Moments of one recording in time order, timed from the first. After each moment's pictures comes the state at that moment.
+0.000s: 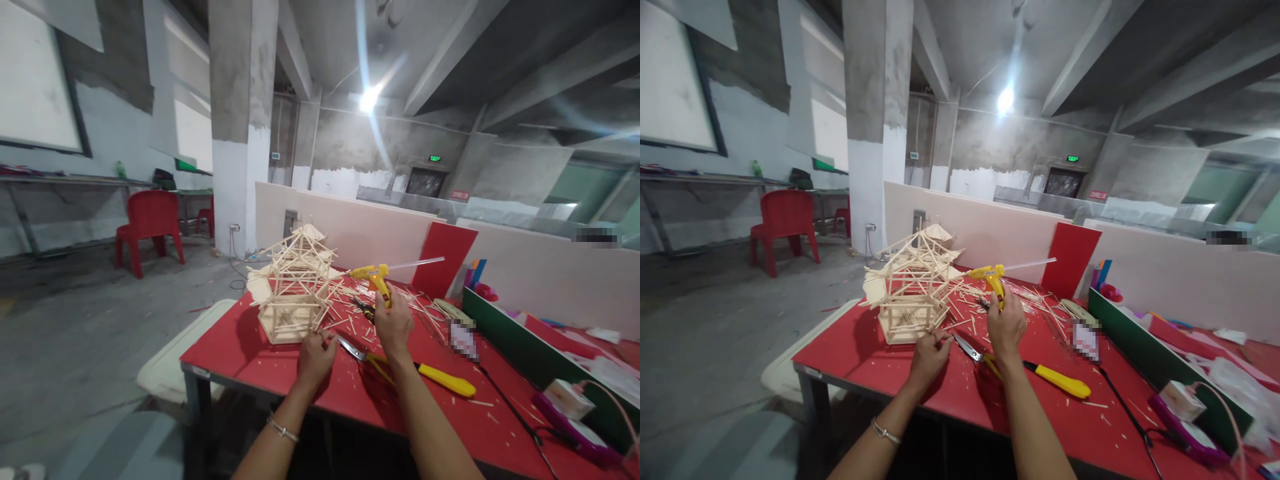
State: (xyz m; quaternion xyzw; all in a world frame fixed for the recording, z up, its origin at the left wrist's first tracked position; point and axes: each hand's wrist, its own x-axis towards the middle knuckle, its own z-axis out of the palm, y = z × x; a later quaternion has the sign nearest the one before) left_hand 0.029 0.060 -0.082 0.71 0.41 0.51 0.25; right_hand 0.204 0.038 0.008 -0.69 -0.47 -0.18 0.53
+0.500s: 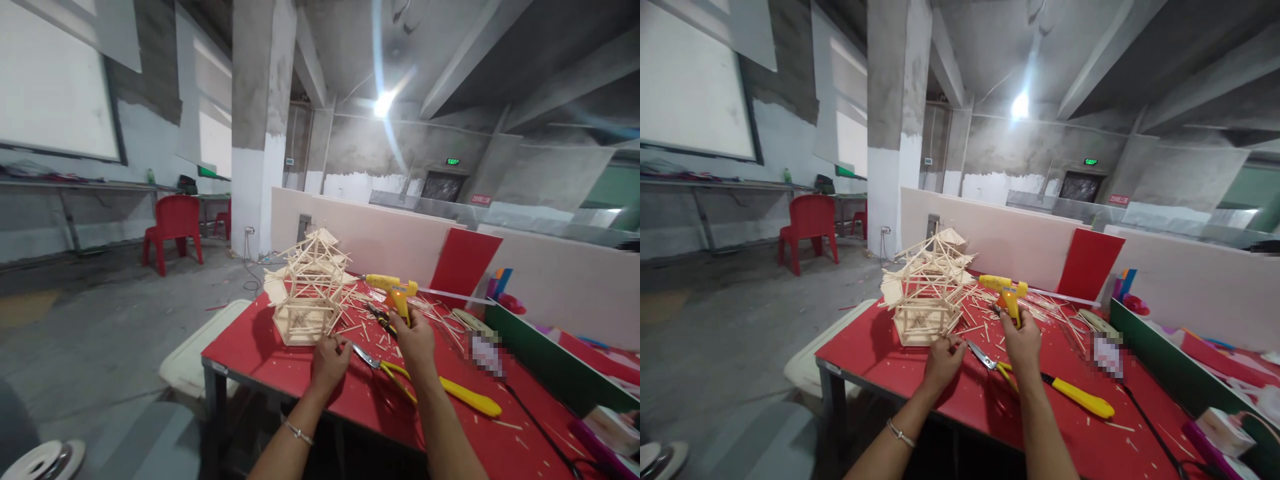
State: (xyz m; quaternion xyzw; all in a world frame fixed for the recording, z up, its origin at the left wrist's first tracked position) left_hand 0.030 0.057 -0.081 0.70 0.41 0.52 0.26; right_hand 0.192 0.007 0.018 -0.65 -0.45 0.06 0.61
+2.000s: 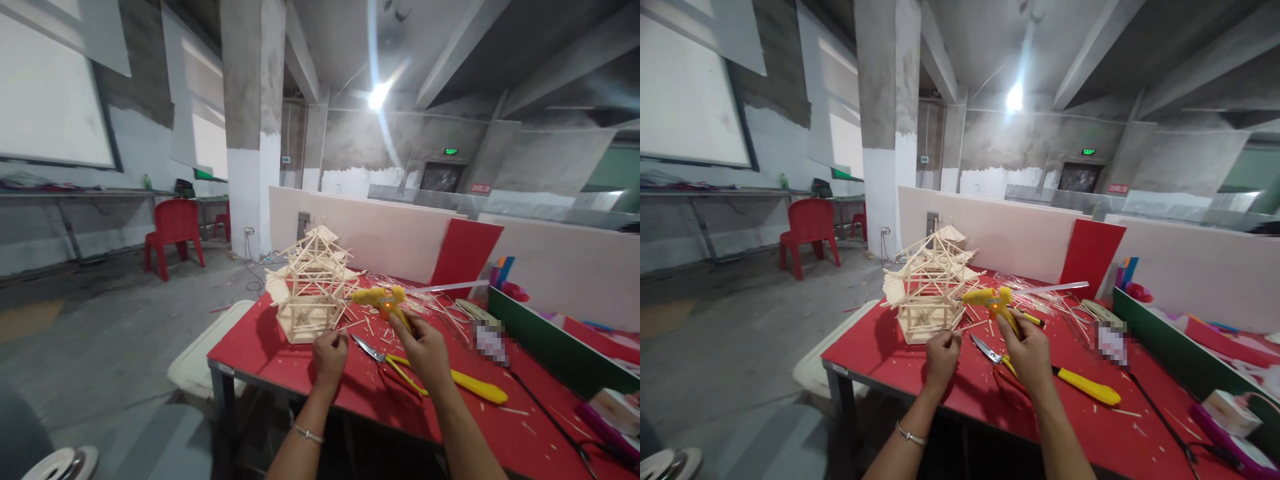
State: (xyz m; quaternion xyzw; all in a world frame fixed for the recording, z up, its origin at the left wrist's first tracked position) left_hand 0.028 0.060 -0.086 0.63 0.45 0.59 0.25; right_hand 0.182 -0.029 0.017 -0.61 -0.52 0.07 0.59
